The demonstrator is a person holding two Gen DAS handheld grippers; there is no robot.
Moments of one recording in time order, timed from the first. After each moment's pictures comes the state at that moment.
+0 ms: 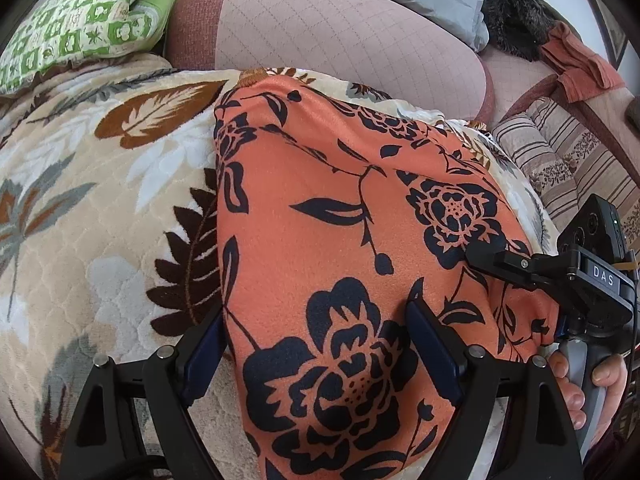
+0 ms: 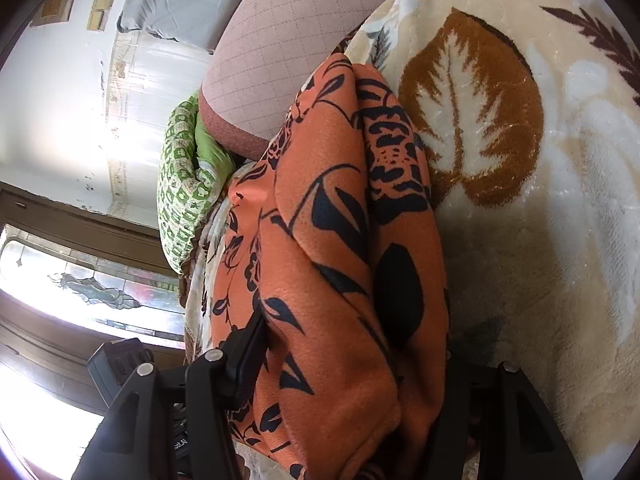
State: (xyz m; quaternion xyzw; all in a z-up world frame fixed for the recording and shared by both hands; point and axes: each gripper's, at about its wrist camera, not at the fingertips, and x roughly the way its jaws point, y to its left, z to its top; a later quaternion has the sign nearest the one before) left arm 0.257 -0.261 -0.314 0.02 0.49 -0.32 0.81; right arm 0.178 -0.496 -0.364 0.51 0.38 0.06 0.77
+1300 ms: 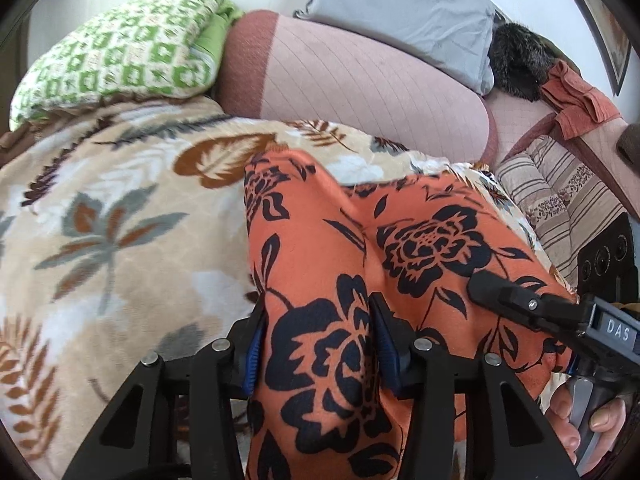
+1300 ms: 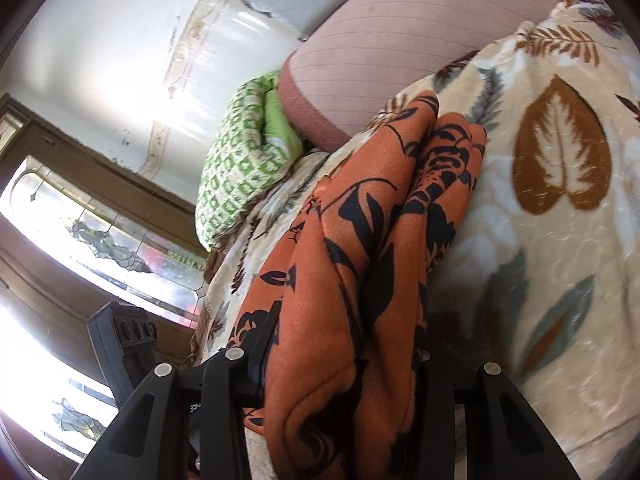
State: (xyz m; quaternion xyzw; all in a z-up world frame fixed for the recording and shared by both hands) left arm 0.242 -0.186 -0.245 0.00 0.44 -0.29 0.85; right arm 0.171 -0.407 -0.283 0.43 0.34 0.12 0.83
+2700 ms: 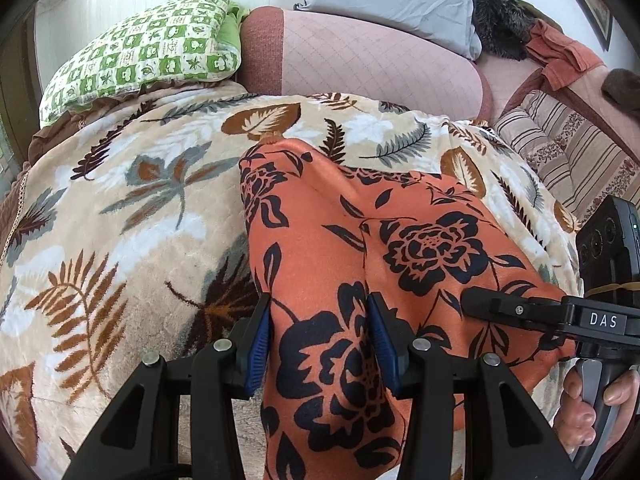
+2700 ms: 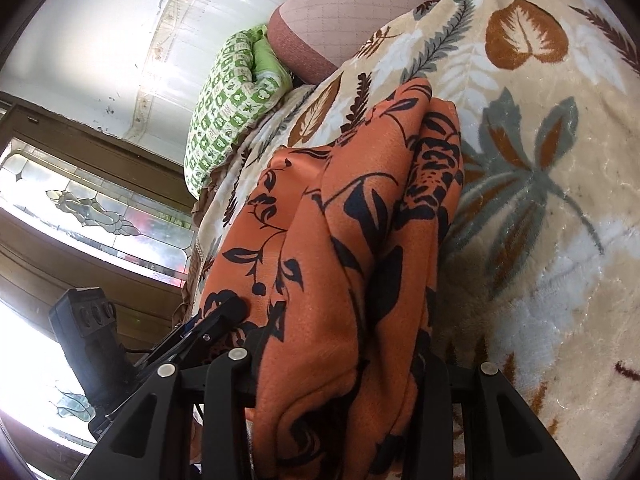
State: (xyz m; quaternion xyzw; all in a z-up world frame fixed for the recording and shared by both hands) left arm 0.174 -0.115 -0.258 0.07 0.45 -0.28 0.85; right arm 0.101 -0.334 -0.313 0.43 0.40 0.10 0.80
